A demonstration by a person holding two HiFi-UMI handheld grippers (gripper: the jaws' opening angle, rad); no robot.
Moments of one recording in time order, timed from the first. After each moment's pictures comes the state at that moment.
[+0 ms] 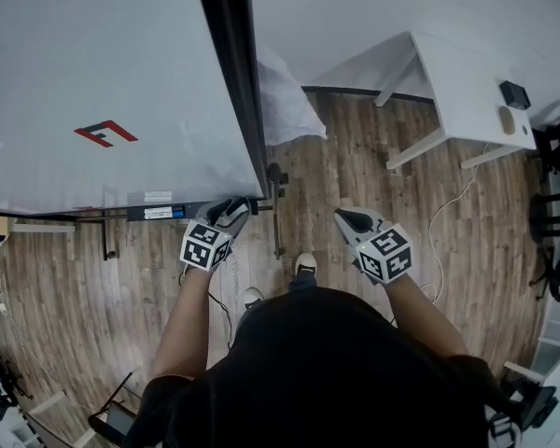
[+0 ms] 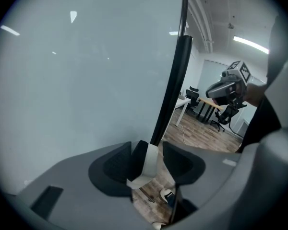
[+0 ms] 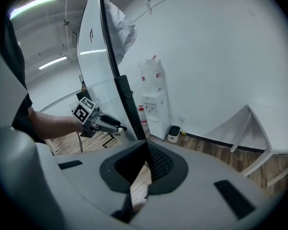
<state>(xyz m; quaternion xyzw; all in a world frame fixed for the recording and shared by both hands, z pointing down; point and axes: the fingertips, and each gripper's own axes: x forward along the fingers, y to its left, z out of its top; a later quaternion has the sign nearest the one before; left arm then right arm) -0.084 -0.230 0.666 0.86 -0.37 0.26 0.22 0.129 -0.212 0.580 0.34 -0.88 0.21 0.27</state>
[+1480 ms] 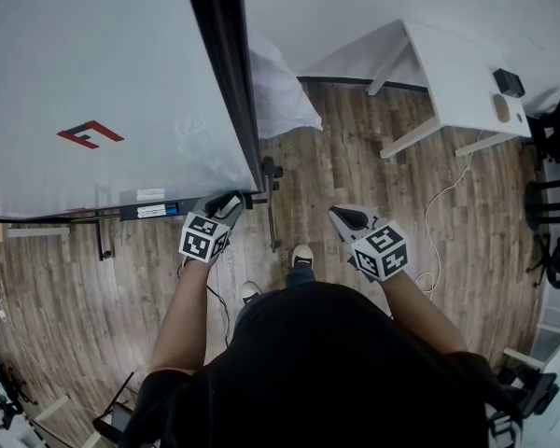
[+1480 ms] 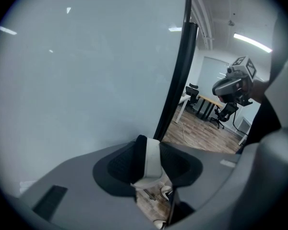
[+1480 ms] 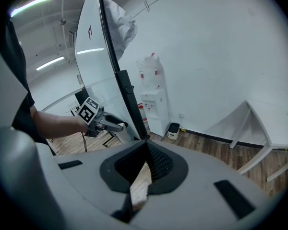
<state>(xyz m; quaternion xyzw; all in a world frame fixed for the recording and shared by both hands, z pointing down) -0.080 -0.238 0.690 0.86 -0.36 0.27 0.23 0.128 -0.201 0.591 0.35 -0.87 0.22 0.28</state>
